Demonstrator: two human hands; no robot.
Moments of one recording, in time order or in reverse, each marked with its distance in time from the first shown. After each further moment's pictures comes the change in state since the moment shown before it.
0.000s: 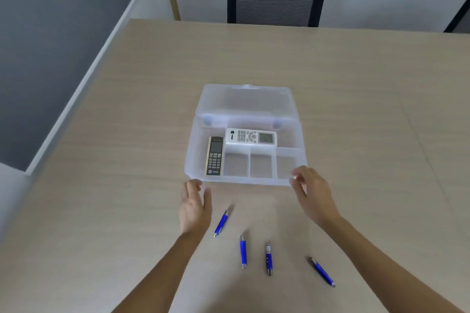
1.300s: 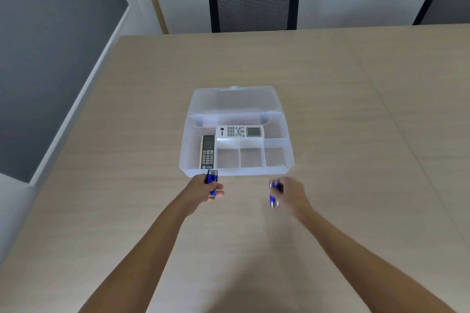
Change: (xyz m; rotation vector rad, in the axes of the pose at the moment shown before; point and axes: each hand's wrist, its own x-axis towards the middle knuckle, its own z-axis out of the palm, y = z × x) left_hand 0.026 0.063 -0.048 -0.487 -0.755 -0.570; right_hand -0.033 -0.024 0.020 0.059 -0.172 0.311
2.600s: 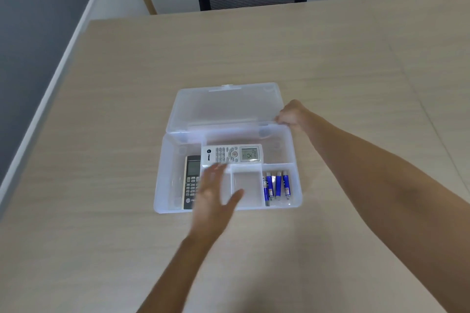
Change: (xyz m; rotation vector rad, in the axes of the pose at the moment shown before) left_hand 0.072 0.042 0.056 0.577 0.425 0.625; right_hand 0.305 -0.050 -0.081 0.188 -0.151 0.255
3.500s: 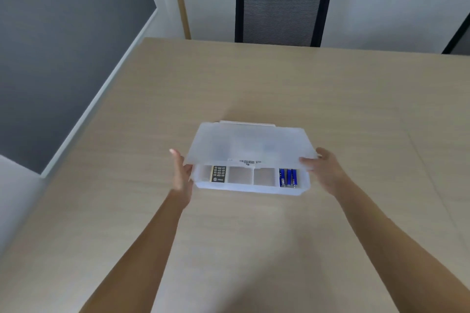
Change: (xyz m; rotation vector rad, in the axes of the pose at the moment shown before) left_hand -0.016 -0.078 -0.087 -1.122 0.047 -0.607; right_hand -0.188 0.082 0.020 0.559 0.023 -0.099
